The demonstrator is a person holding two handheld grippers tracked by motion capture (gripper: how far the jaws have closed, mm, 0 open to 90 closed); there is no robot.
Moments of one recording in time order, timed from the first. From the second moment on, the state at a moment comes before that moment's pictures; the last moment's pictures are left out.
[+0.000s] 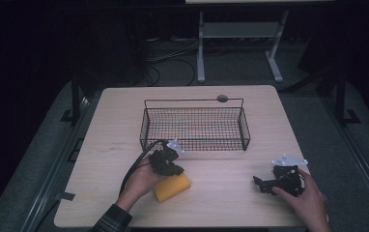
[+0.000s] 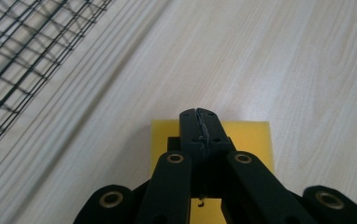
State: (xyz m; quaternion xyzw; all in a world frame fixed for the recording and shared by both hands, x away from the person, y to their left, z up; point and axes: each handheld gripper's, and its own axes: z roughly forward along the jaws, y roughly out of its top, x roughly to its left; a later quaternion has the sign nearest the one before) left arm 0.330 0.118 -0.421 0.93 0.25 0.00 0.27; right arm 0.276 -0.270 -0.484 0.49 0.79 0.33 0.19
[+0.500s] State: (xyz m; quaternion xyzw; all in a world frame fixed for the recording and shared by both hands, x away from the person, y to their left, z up) left arm 0.339 0.144 -0.420 0.92 0.29 0.02 0.27; right arm 0.276 -0.270 -0.484 0.49 0.79 0.33 0.19
